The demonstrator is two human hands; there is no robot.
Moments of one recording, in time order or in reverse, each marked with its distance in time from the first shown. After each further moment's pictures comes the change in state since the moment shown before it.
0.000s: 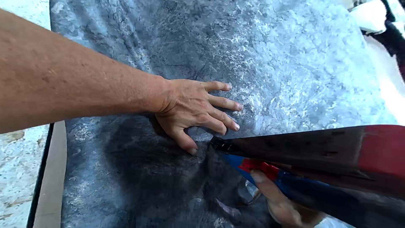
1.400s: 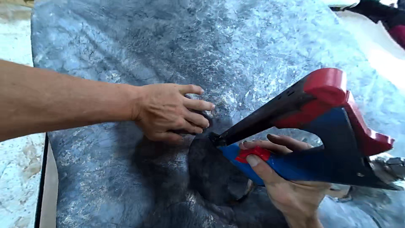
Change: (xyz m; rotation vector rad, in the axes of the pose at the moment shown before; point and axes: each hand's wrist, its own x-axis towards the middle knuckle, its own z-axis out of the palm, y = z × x) left_hand 0.015 0.001 -0.030 0.200 -0.159 0.090; right_hand -0.001 0.012 -0.024 0.120 0.211 0.115
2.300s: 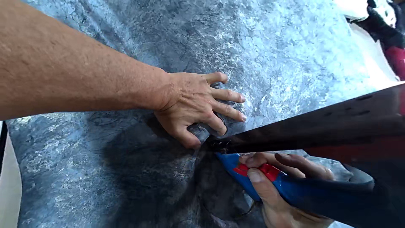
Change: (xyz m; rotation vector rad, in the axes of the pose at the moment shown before) left_hand 0.017 -0.031 0.027 -0.128 0.093 -0.055; right_hand 0.002 -0.003 0.041 -0.065 -0.046 -0.040
